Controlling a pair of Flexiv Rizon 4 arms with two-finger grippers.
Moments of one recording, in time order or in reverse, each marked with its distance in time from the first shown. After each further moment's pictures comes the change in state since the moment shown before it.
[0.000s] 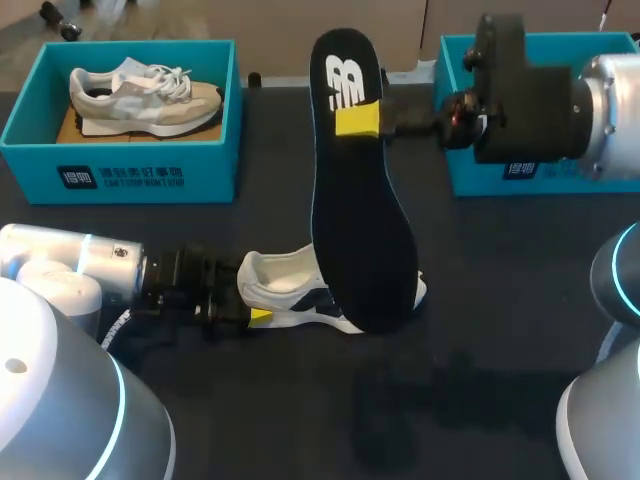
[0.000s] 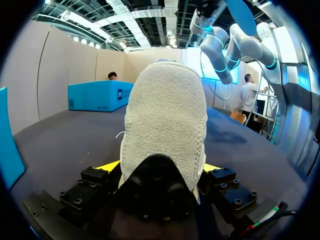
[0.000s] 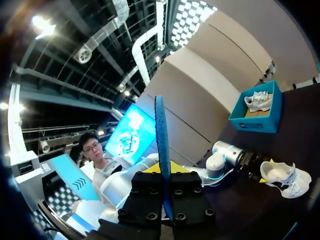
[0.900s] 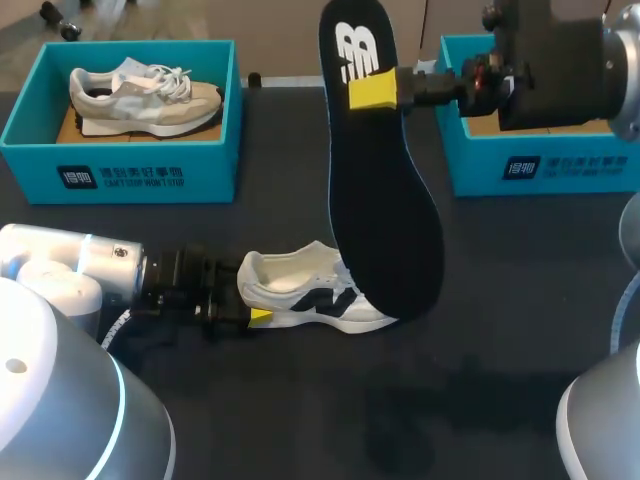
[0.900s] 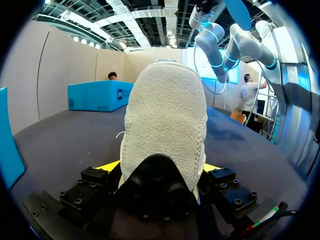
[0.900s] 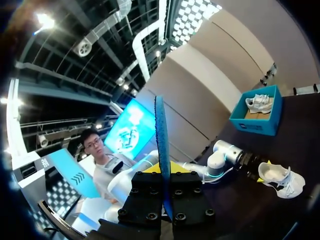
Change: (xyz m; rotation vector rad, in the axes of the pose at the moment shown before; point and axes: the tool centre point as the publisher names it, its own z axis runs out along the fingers) left arm 0.000 0.000 0.000 0.000 0.000 0.000; right arm 0.031 0.013 -0.012 0.052 -0.017 -0.029
